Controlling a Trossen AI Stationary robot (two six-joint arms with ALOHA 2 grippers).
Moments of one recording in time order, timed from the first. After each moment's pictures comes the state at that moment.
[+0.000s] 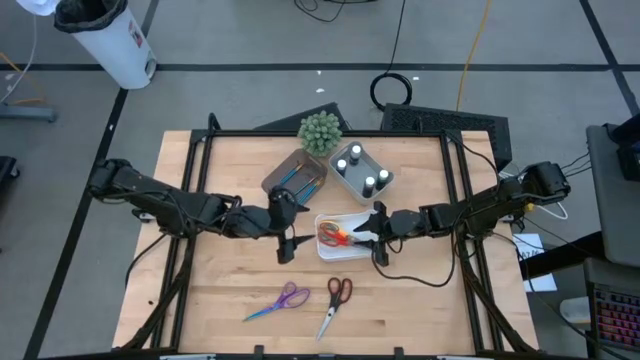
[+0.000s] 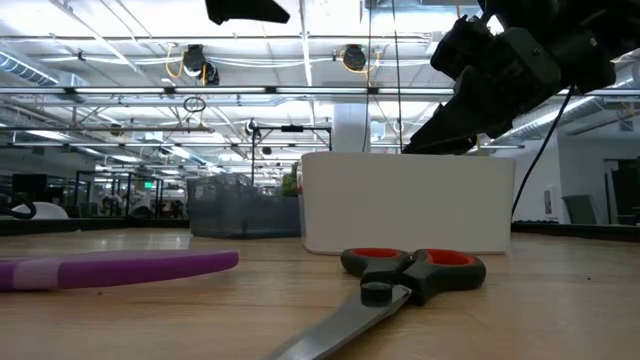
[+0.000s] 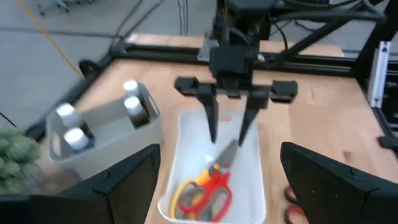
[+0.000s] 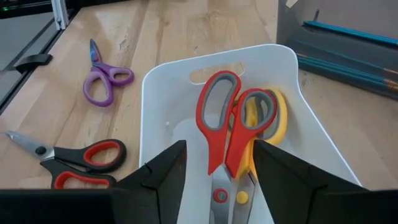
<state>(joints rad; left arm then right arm) -0.30 1.35 1.11 -0.22 -0.43 -0.21 0.18 1.36 0.49 0.39 0.13 0.22</state>
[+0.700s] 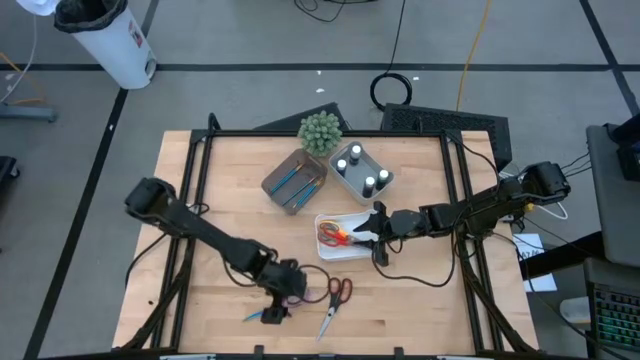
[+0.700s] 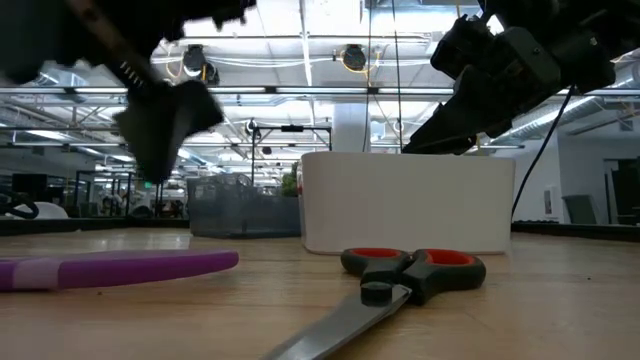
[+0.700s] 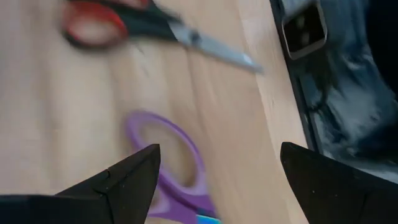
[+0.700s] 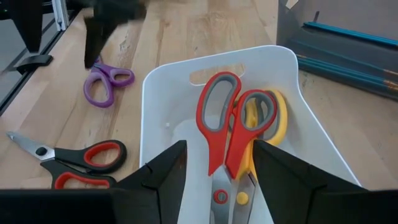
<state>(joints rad) -0.46 1.74 1.11 -0.31 0.20 -0.37 0.18 1.36 0.49 0.39 0.13 0.22</state>
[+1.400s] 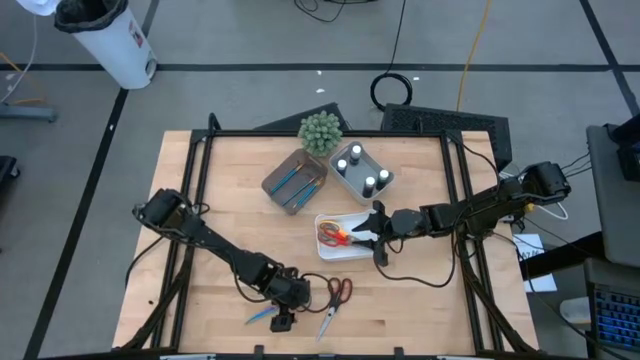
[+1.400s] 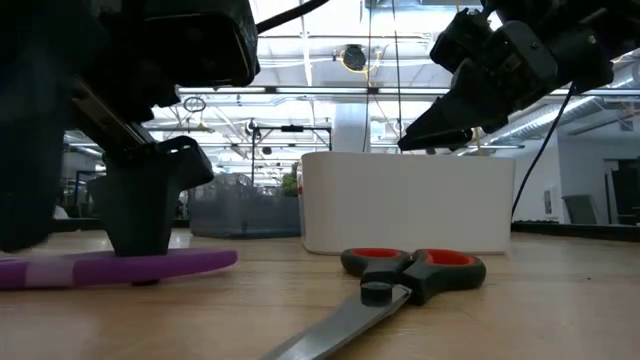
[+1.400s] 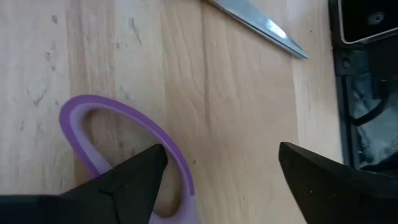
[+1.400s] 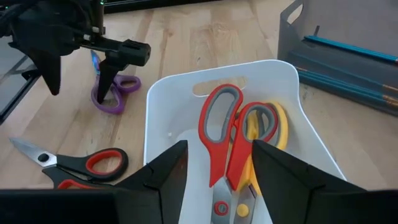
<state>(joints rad) -0.50 1.93 1.11 -0.19 0.16 -0.53 0.18 1.36 0.49 0.43 0.13 0.20</state>
